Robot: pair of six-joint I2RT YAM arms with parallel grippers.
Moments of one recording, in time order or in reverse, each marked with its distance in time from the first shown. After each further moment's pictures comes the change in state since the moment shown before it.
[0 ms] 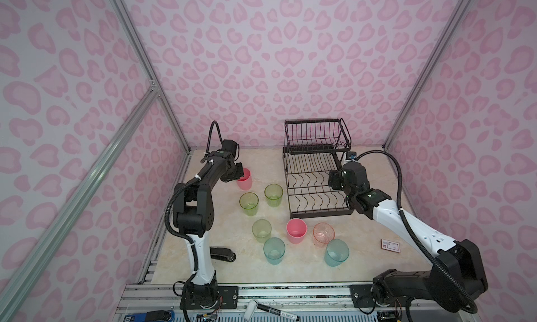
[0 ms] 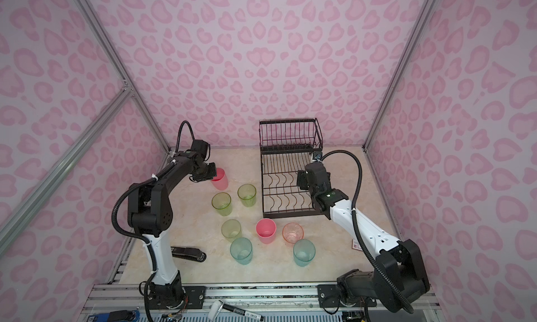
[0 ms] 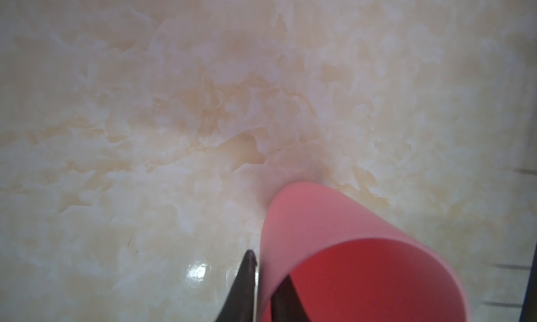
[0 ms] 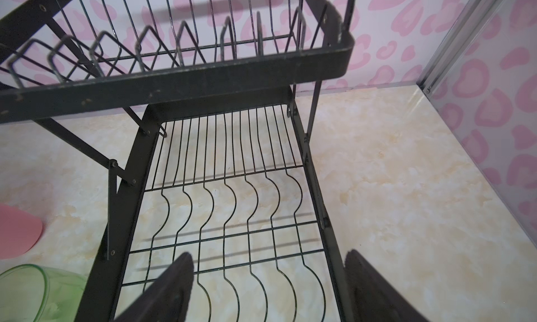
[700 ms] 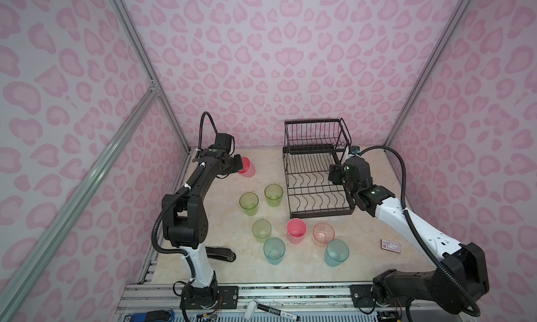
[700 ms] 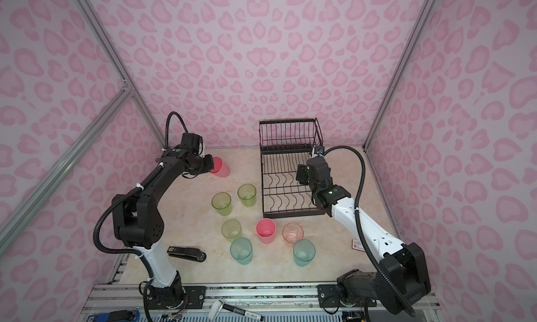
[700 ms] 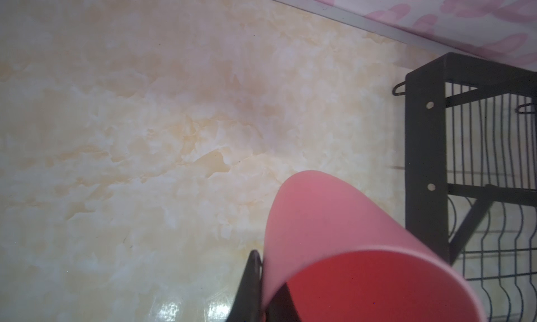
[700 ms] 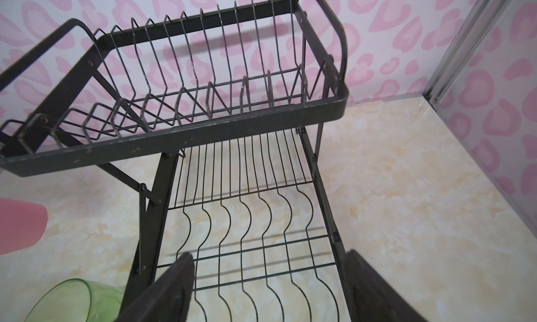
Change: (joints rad) left arm 0.002 -0.191 -0.040 0.048 0.119 -0.013; right arm 0.001 -0.011 0.080 -0.037 -0.028 0.040
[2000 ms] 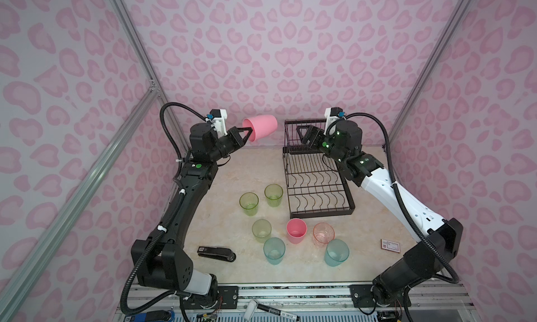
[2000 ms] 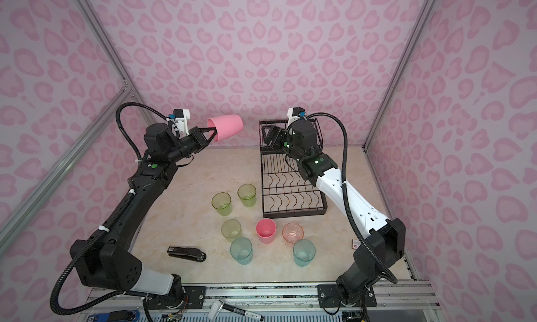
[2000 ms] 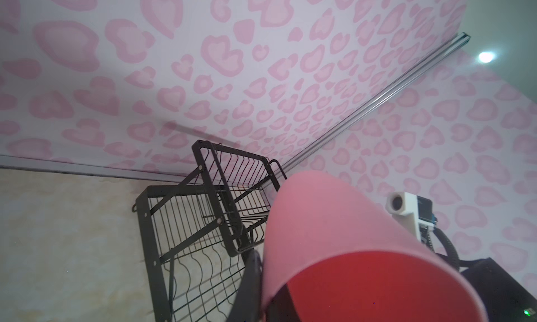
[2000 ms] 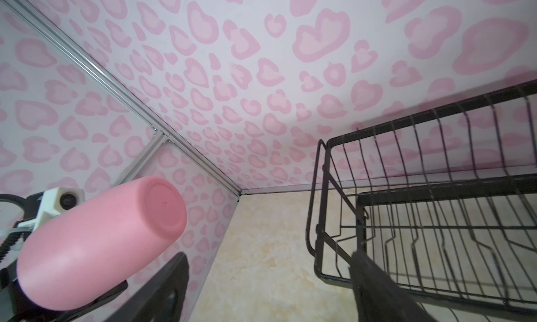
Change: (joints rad) left arm -0.021 -0.370 -0.224 0.788 0.521 -0.486; right arm 0.087 0.290 0.570 0.061 -0.413 0.335
